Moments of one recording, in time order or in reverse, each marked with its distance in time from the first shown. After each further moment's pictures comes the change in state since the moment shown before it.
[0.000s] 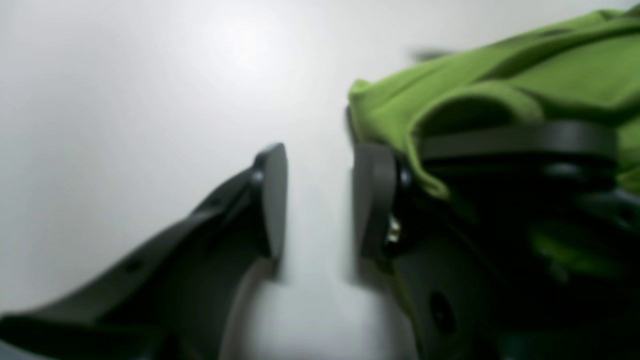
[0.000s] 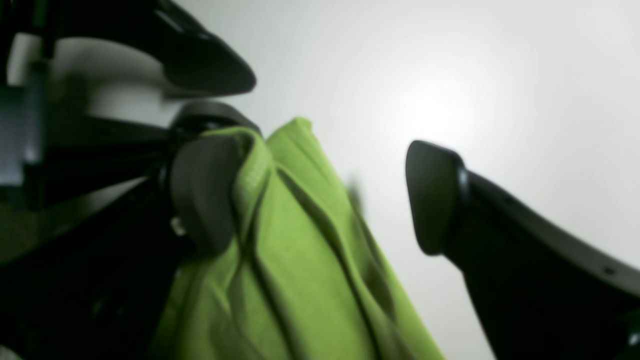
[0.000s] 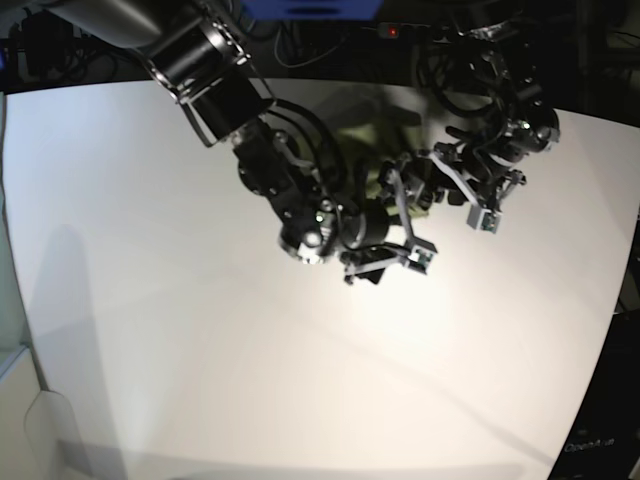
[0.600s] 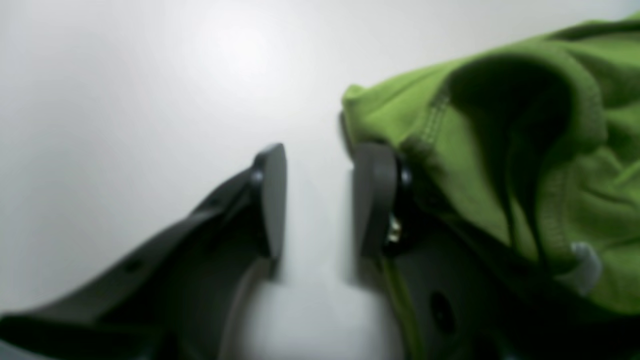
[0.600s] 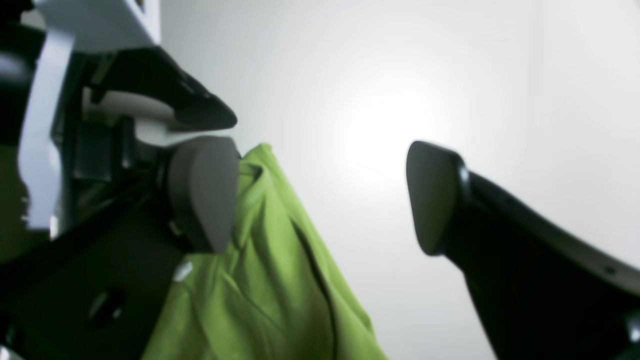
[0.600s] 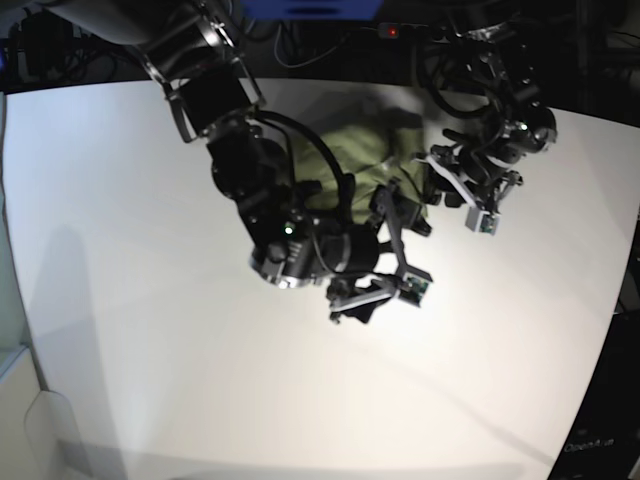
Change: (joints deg) left arm -0.2 0.5 -0.1 -0.4 -0.6 0.0 -0.4; right arm -0.8 0.9 5.9 17.6 2.4 1.9 -10.3
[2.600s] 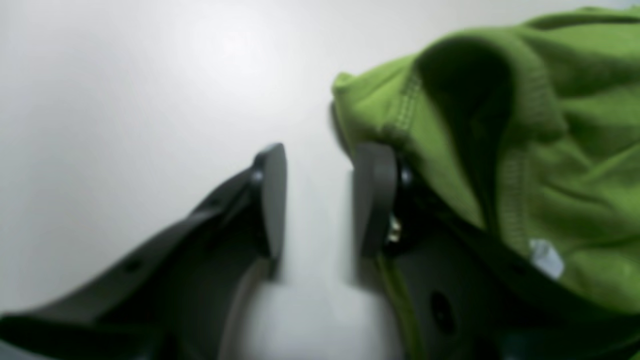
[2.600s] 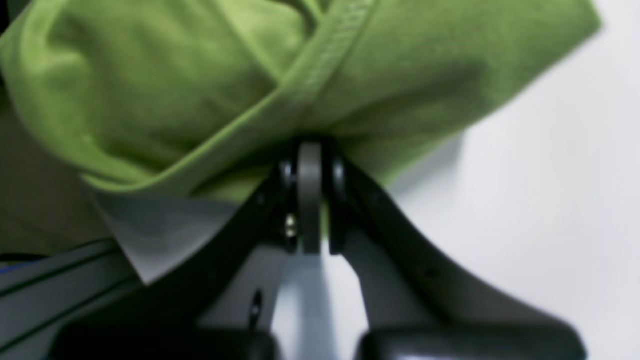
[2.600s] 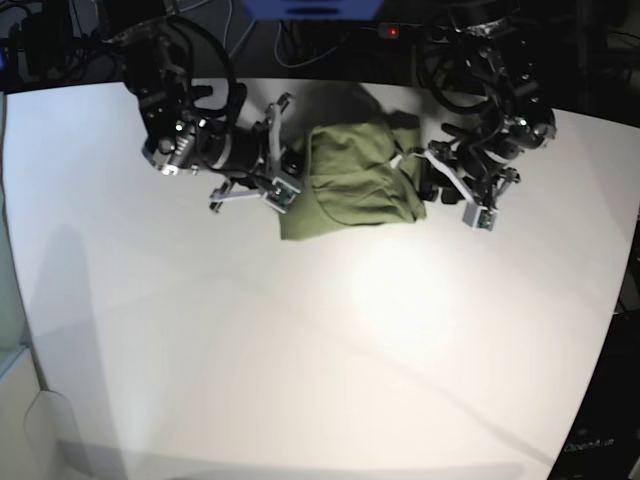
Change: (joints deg) left arm 0.9 -0.5 0.1 0.3 -0.6 -0.1 -0.3; right arm -24.2 15.5 12.2 8.3 0.5 0.2 8.3
